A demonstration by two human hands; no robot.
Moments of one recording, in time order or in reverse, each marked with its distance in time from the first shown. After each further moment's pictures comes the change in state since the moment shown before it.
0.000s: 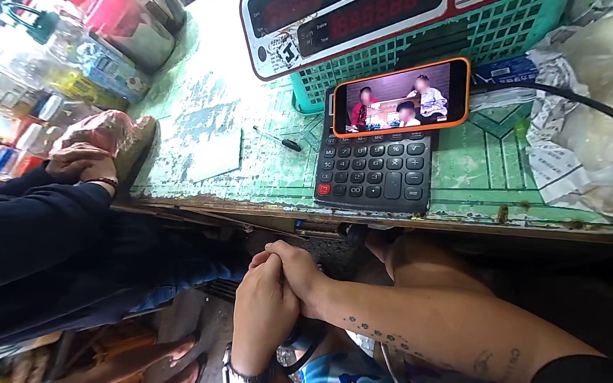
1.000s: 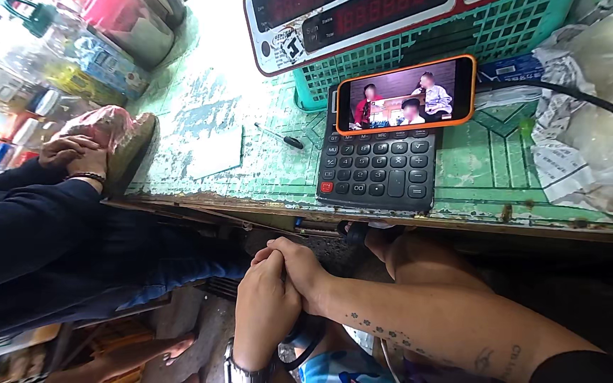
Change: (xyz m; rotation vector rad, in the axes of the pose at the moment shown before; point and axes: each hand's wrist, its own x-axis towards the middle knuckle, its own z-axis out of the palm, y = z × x) left_hand 0.002 -0.001 0.001 -0.027 -0.006 -0.005; right_hand 0.002 0.001 0.000 0.031 0.012 0.002
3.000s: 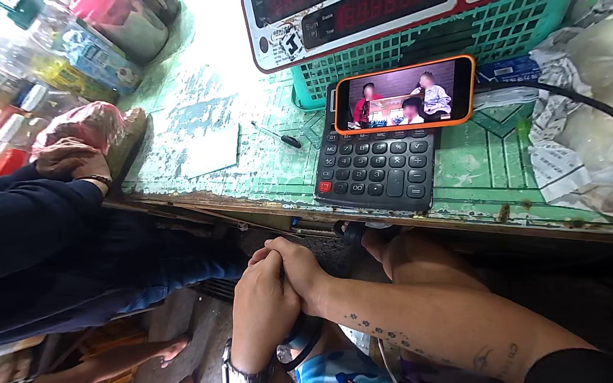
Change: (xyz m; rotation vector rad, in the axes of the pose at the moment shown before) left_hand 0.001 0.002 0.001 0.010 0.014 -0.010; right_hand 0.000 -0.001 -0.002 -0.022 -0.010 -0.013
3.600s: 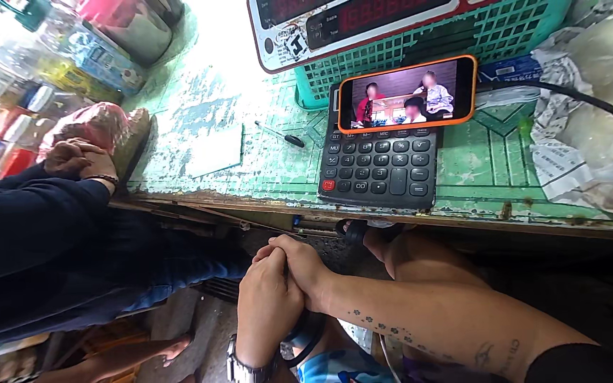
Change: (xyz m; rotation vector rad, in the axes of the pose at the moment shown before) left_hand 0.001 0.000 0.000 -0.005 0.000 0.009; right_hand 0.000 -0.001 0.001 0.044 0.019 0.020
